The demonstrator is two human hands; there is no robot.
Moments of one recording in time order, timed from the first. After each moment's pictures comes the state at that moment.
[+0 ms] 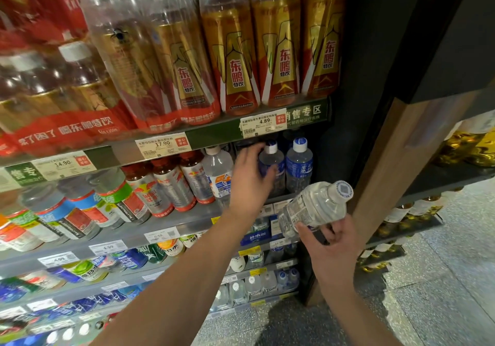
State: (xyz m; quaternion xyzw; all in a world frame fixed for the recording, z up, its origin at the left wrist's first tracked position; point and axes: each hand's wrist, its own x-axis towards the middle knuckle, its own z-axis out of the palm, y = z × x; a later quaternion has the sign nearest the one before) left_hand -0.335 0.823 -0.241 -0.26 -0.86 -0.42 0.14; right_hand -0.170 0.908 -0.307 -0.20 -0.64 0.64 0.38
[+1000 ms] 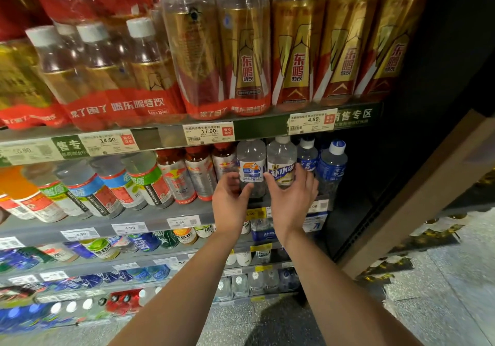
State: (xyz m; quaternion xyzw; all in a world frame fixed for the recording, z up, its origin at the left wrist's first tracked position) left_hand -0.357 0.730 -0.316 -0.02 -0.81 -0.58 0.09; right_hand -0.311 0.841 -0.289 -0.28 -0.80 0.39 0.36
